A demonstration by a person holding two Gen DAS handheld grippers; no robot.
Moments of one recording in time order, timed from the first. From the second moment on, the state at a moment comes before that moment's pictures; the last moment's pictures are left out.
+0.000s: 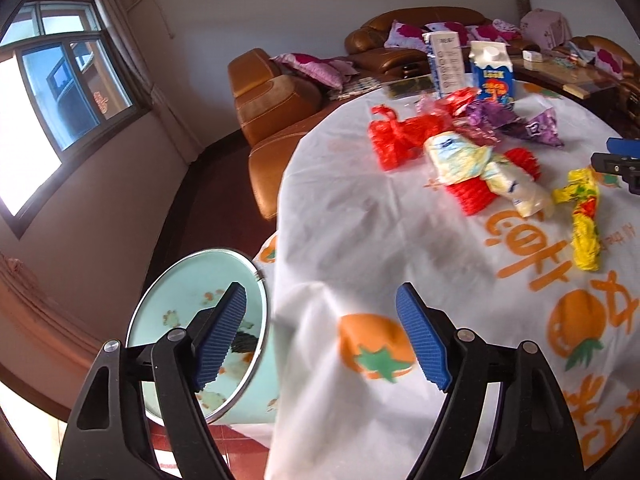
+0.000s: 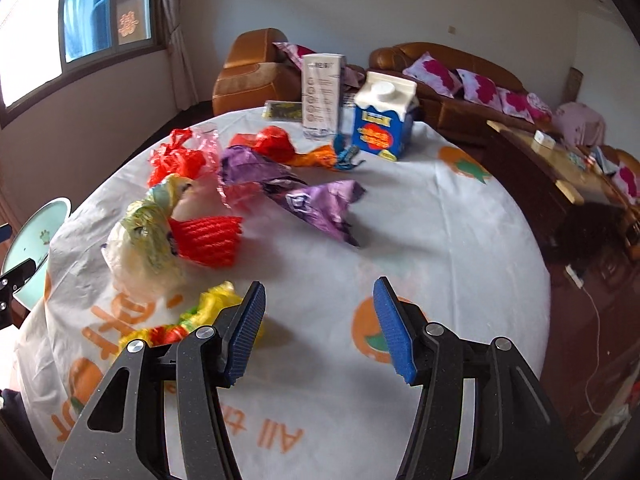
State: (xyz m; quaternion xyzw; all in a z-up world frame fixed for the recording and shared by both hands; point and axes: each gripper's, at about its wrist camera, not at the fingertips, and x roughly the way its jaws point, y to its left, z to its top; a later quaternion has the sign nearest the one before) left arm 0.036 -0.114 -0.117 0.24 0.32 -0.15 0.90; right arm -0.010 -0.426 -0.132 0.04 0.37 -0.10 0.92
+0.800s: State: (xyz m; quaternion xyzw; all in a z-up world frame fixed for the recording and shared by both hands) left arm 0.044 -0.228 -0.143 0.25 0.37 -0.28 0.85; right arm -0.049 -0.457 -0.147 0.07 0.34 -0.12 0.93
